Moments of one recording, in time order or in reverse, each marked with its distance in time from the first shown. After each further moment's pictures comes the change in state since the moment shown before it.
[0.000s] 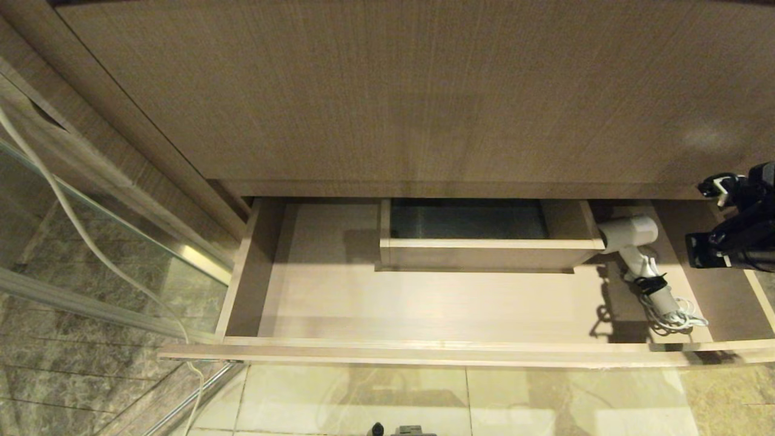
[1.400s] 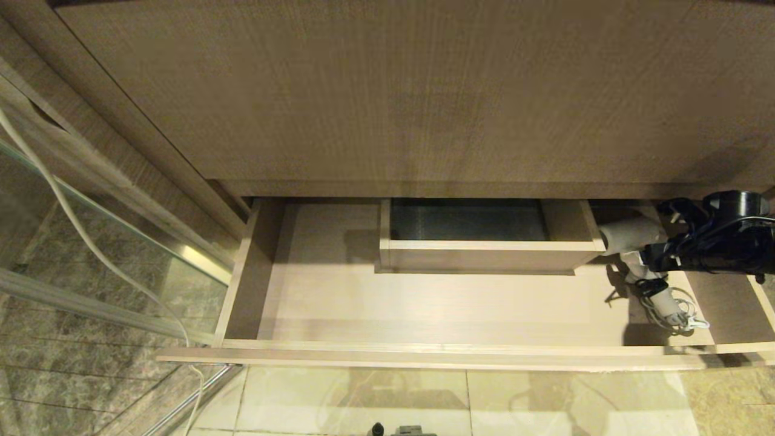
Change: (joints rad) left arm 0.000 0.000 0.000 0.000 0.000 0.000; right arm -0.102 0.446 -0.337 -0.036 0.409 -0.104
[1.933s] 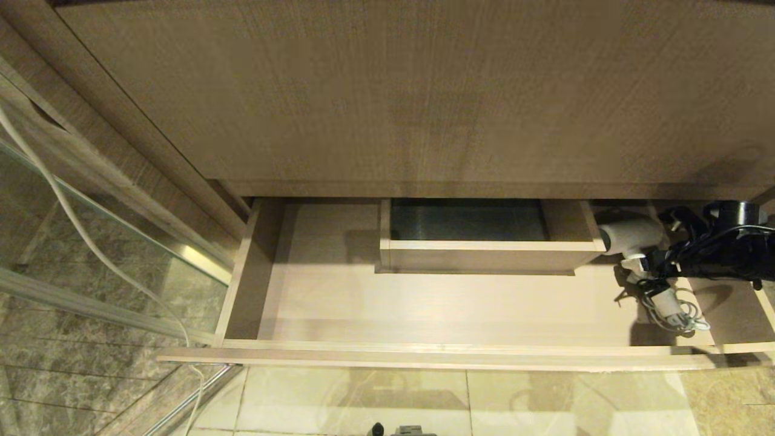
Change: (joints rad) left arm 0.000 0.000 0.000 0.000 0.000 0.000; right arm -0.037 0.090 -0.066 0.000 0.008 -0.018
